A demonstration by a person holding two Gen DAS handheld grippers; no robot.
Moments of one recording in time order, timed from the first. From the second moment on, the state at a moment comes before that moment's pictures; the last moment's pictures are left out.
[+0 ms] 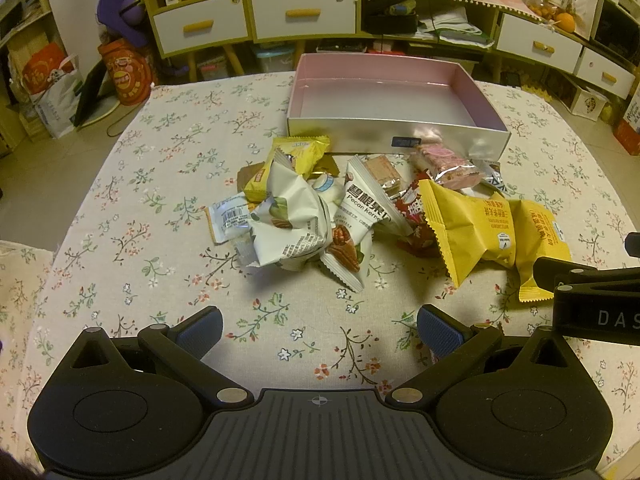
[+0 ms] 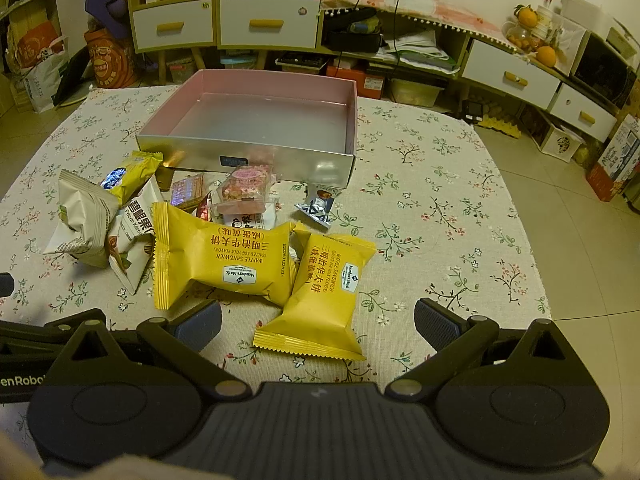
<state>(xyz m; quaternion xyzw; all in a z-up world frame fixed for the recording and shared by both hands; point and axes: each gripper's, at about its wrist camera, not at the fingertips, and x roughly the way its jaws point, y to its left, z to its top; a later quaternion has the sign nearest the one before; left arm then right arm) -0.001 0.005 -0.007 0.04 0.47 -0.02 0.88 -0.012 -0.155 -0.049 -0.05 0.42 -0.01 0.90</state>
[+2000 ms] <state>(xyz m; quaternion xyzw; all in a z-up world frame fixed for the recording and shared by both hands) 0.075 0.044 -0.020 0.00 0.48 -0.09 0.87 0.033 -0.106 -0.084 -0.31 0.38 0.21 0.84</state>
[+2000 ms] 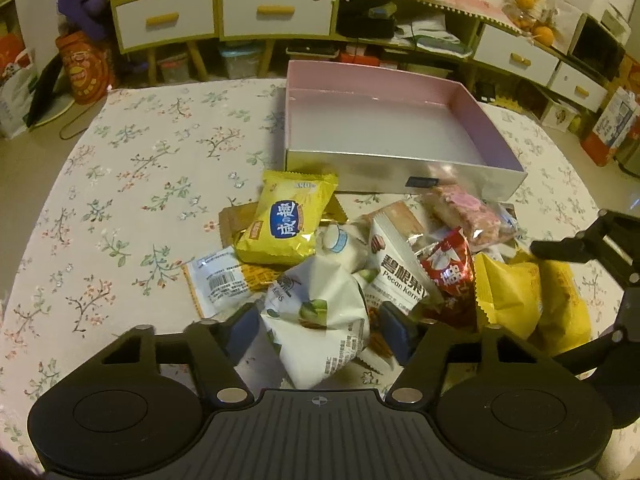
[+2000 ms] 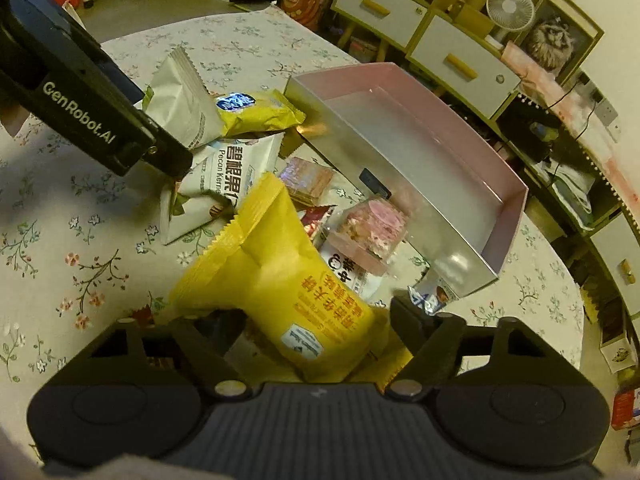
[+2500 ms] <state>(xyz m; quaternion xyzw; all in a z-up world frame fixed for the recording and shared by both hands) 0.072 0.048 -0.017 -0.02 0.47 -0.09 0.88 0.033 -0.102 -0.079 -0.28 0.37 0.21 0.86</state>
